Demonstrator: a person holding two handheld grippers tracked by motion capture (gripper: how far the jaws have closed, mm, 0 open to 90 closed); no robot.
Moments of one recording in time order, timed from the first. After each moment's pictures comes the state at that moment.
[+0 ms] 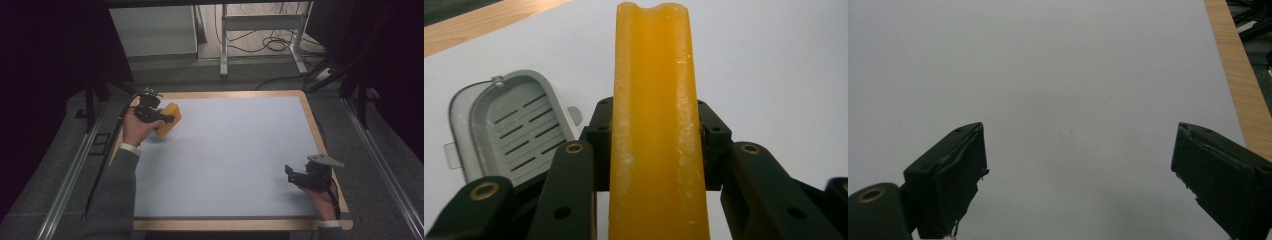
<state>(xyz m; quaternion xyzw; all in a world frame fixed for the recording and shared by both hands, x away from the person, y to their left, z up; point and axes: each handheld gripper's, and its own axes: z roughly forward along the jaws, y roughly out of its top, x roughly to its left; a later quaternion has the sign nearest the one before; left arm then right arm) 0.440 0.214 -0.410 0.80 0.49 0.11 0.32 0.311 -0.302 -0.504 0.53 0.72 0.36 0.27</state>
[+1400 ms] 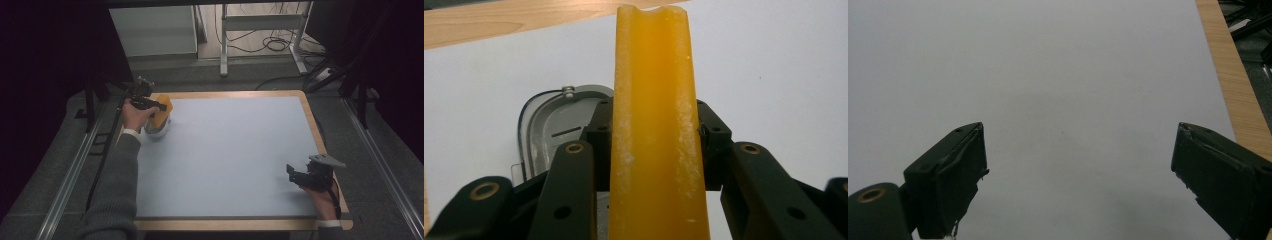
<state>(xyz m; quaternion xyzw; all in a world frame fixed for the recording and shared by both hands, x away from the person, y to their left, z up) 0.496 0.247 -0.429 0.74 0.58 0.09 0.32 0.312 -0.305 -0.505 0.54 0.71 0.36 0.27</state>
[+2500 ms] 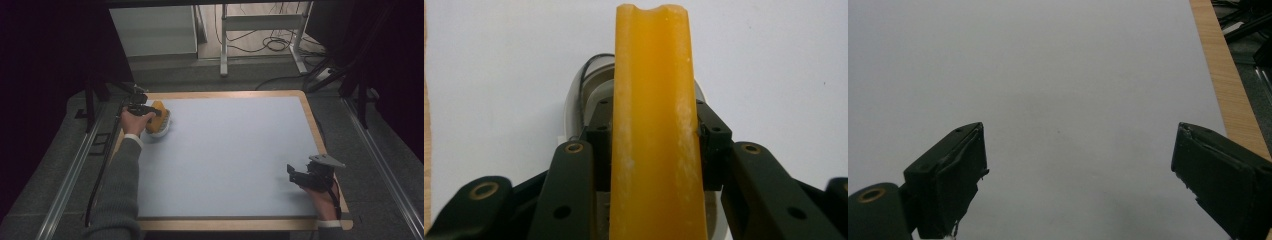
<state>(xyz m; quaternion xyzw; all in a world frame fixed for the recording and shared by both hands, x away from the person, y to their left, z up) 0.503 0.270 -0.472 0.71 0.63 0.10 0.31 0.311 -0.305 -0.504 0.54 0.71 0.36 0.28</state>
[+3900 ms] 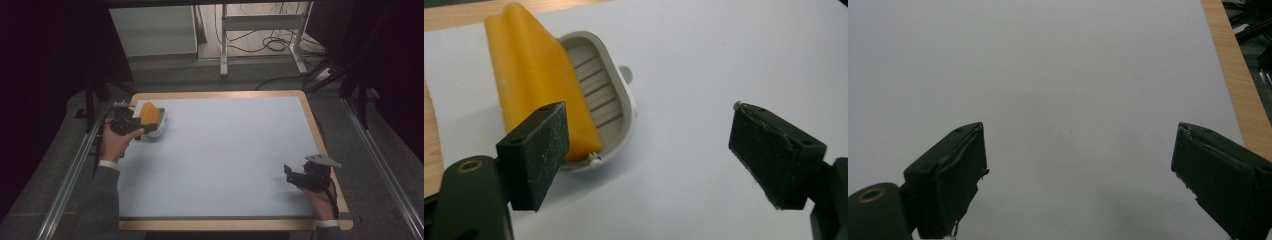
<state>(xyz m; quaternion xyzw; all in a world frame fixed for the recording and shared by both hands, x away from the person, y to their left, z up) 0.402 0.281 -0.446 0.75 0.52 0.13 0.39 0.311 -0.297 -0.505 0.53 0.72 0.35 0.28</state>
